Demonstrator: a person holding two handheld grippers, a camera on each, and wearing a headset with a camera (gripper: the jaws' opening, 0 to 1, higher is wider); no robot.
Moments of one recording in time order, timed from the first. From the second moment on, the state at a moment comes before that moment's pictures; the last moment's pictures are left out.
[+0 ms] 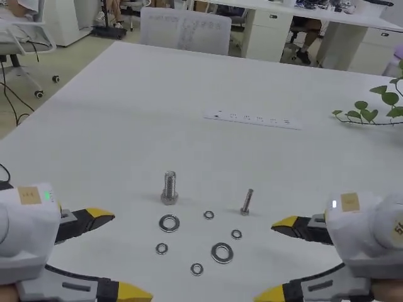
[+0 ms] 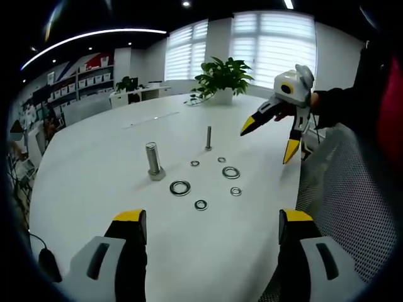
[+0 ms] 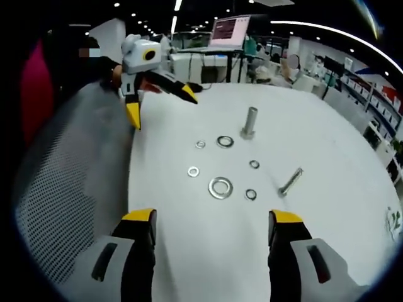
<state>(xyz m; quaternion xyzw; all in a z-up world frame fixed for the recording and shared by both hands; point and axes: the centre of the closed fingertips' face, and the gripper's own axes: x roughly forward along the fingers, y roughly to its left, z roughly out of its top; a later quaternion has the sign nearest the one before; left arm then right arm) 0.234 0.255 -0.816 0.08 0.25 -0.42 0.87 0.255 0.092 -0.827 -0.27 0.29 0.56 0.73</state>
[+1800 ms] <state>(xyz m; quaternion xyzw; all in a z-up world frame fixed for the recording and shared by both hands) 0.234 0.251 -0.817 0.09 0.25 -0.42 0.87 0.280 0.133 -0.874 -0.46 0.39 0.61 0.52</state>
